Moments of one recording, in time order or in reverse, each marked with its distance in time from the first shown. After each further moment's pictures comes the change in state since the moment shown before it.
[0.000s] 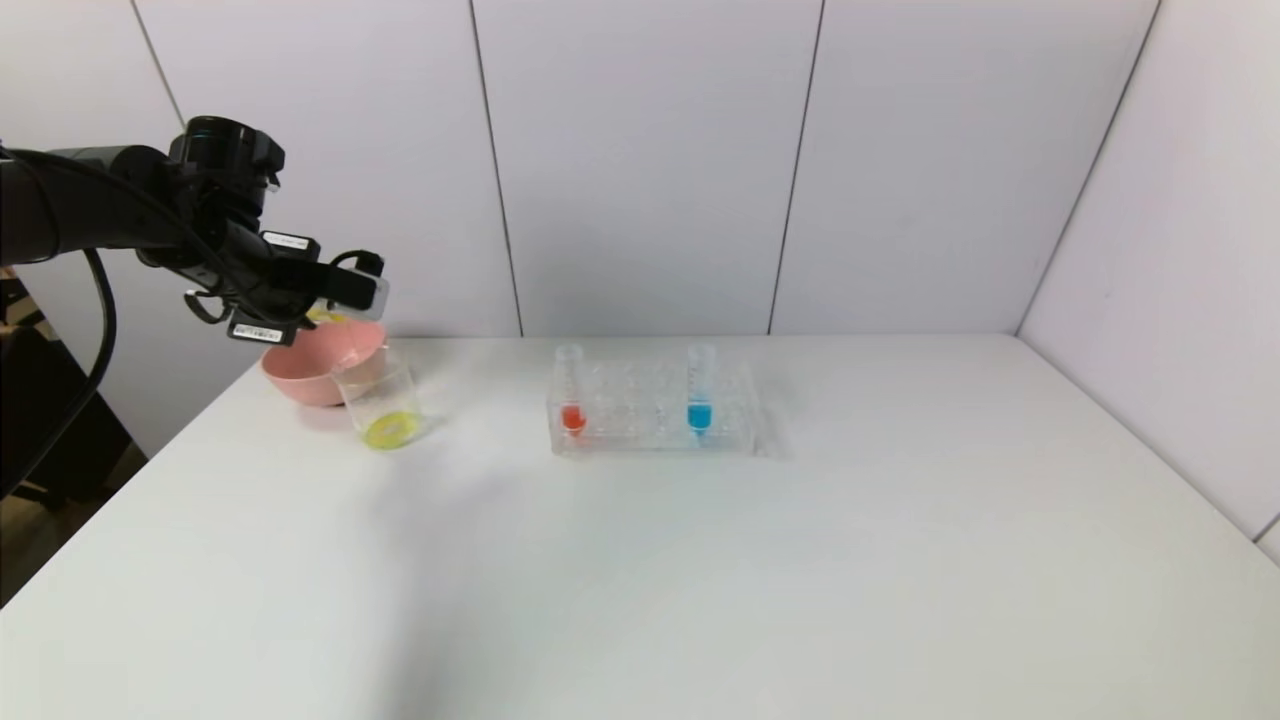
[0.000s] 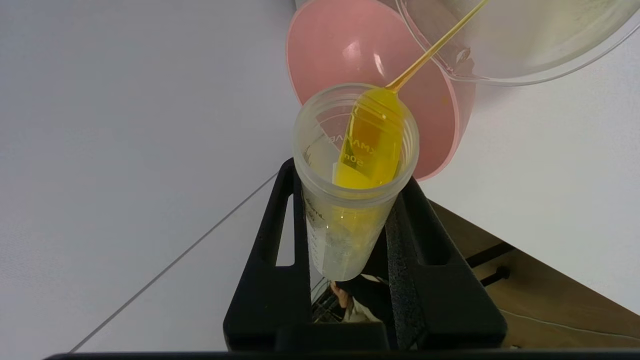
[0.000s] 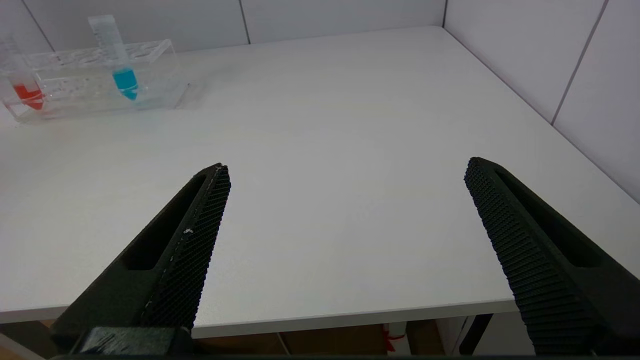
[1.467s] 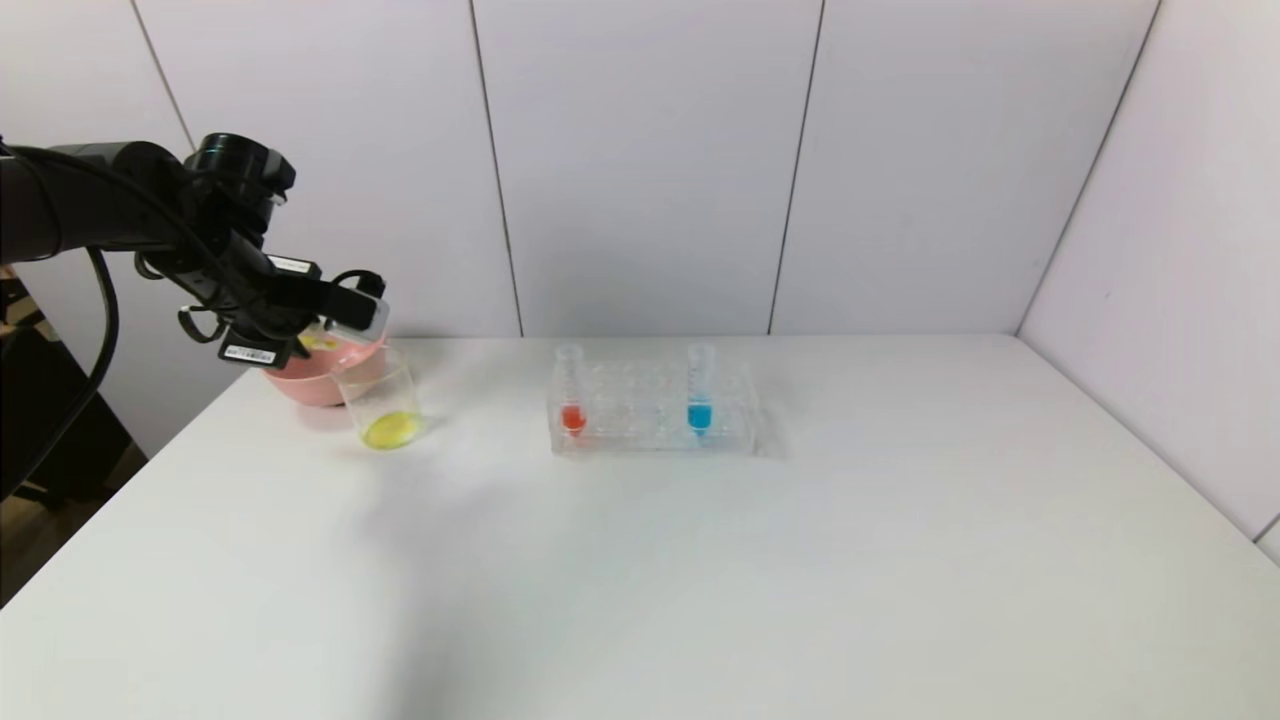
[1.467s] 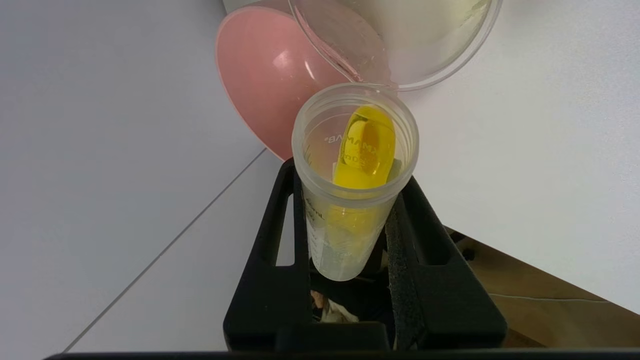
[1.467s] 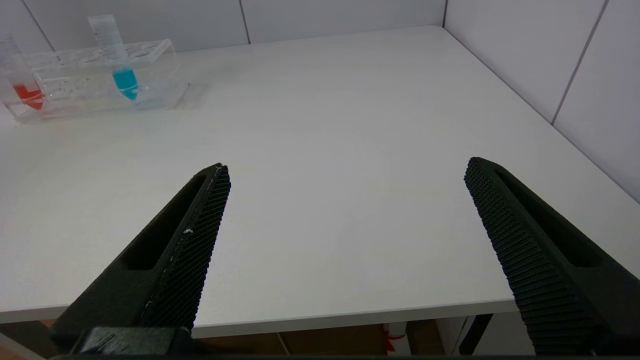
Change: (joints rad) left arm -0.012 -0.001 -0.009 0.154 0.024 -0.017; right arm 0.000 0.000 0.000 0.000 0.000 0.000
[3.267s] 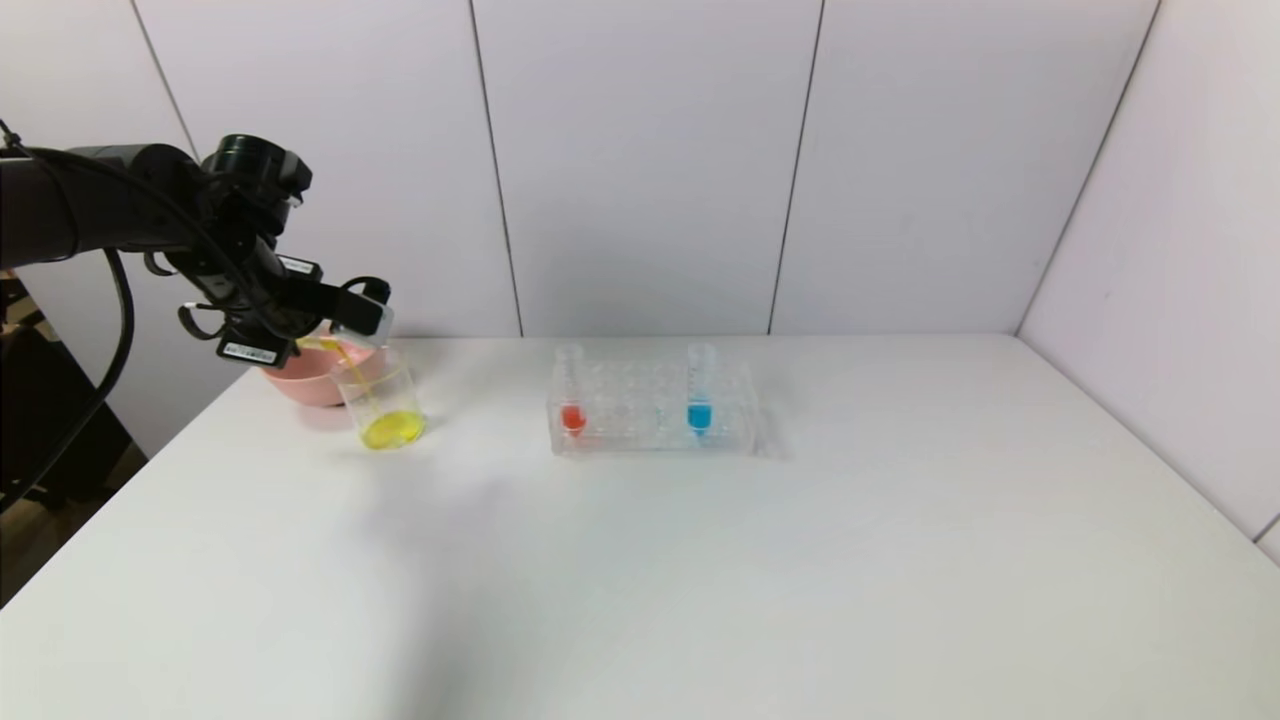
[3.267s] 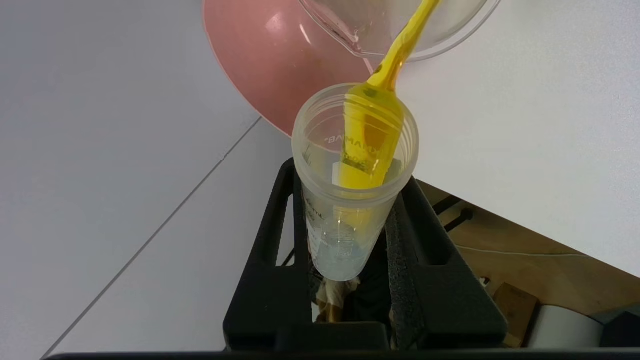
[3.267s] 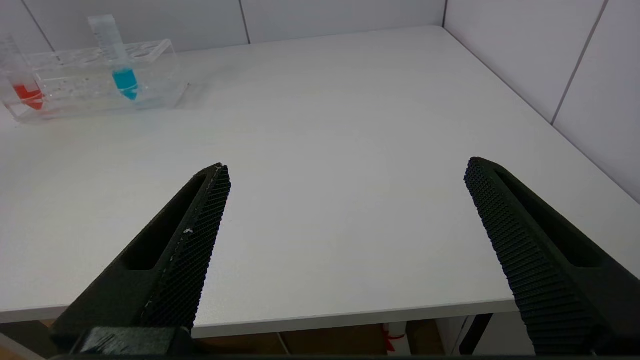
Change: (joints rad) left arm -0.028 0.005 0.000 -0.012 0.135 -0.002; right arm 0.000 0.000 0.000 0.000 0.000 0.000
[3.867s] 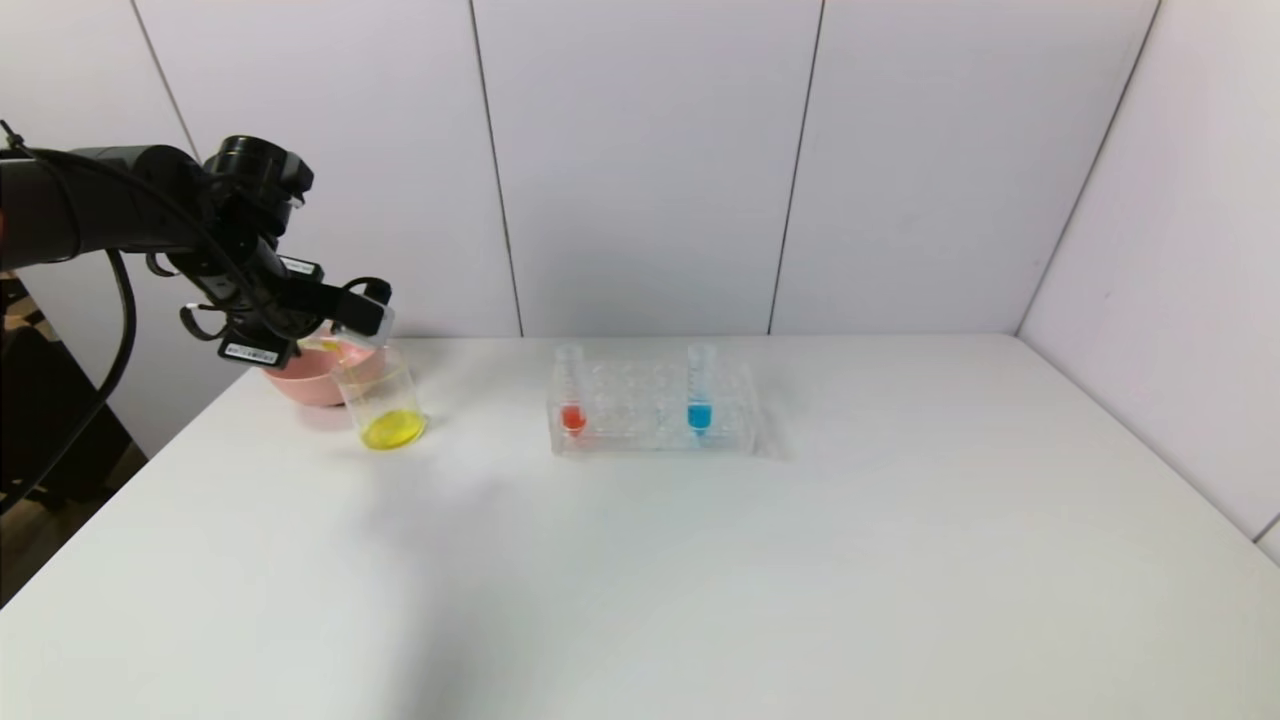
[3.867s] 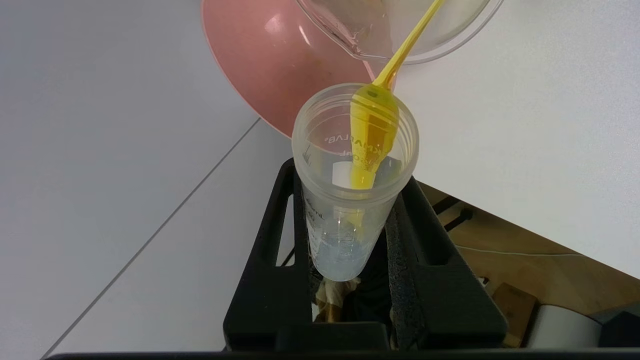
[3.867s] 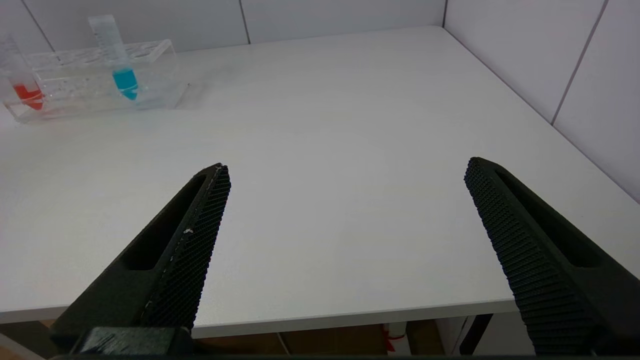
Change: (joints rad) left arm -0.001 0.003 0.000 -0.001 0.000 -0.002; right arm 0.000 0.000 0.000 0.000 0.000 0.000
